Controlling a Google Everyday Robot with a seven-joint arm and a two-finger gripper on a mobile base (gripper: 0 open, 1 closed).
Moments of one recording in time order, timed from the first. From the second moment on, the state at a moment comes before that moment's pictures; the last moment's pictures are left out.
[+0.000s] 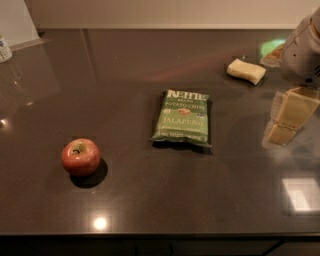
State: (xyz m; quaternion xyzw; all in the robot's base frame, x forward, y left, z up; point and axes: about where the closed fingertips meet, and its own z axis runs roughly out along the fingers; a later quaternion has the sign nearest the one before) arm 0.444 -0.201 0.968 -0.62 0.77 -0.02 0.17
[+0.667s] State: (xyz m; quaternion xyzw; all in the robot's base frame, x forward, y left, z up) arm 0.464 -0.155 0.936 -0.64 0.75 0.02 0.18
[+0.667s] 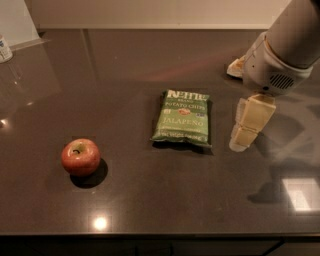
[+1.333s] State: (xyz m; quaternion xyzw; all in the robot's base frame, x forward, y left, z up) arm 0.478 -0.097 0.899 -0.65 0.73 0.08 0.18
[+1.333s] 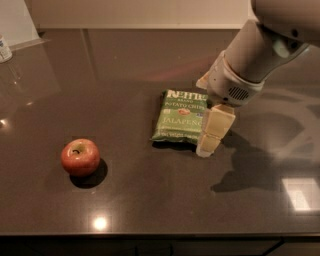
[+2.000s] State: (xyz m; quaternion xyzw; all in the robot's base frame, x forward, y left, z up) arm 0.484 -0.038 0.859 -0.67 0.71 0.12 0.18
